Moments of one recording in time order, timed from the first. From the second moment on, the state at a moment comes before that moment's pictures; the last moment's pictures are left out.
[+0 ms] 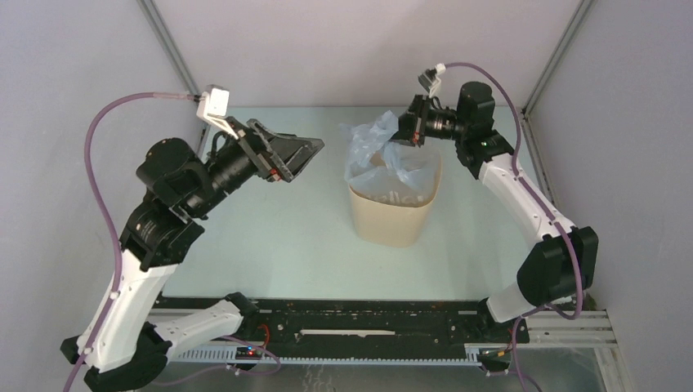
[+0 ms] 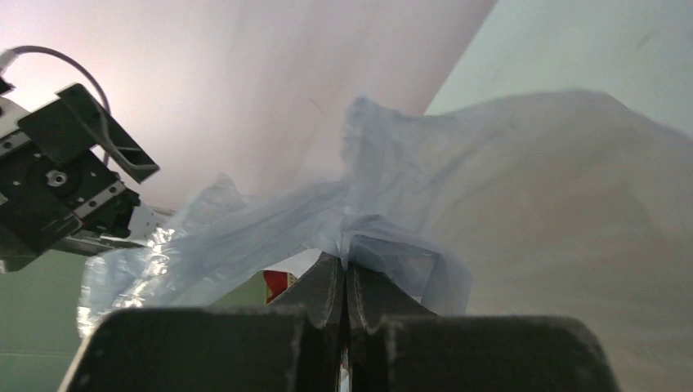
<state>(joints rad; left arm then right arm) -0.65 0.97 1.56 -0.52 0.12 -0.61 0.30 1.52 1.40 0.03 -0.99 0.94</state>
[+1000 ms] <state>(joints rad) -1.06 1.50 2.13 -0.96 -0.13 -0.22 0.49 1.24 1.53 -0.61 -0.34 0.87</state>
